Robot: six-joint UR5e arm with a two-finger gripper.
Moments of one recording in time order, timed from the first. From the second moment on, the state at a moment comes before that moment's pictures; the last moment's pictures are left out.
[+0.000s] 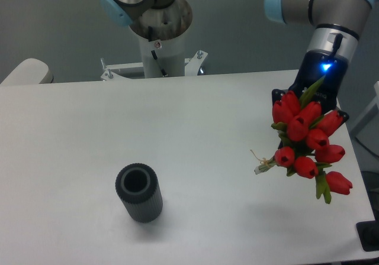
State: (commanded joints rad) arm 2.86 -1.89 -1.51 -0.84 0.59 1.02
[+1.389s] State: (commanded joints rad) arm 2.59 -1.82 -1.58 -0.84 1.40 1.19
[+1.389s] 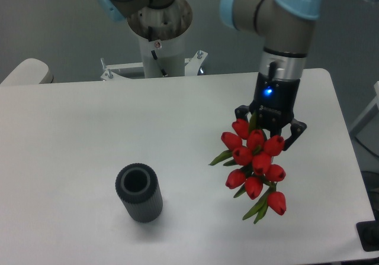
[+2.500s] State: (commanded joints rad) arm 2.45 -1.89 -1.83 -0.82 1.83 1.17
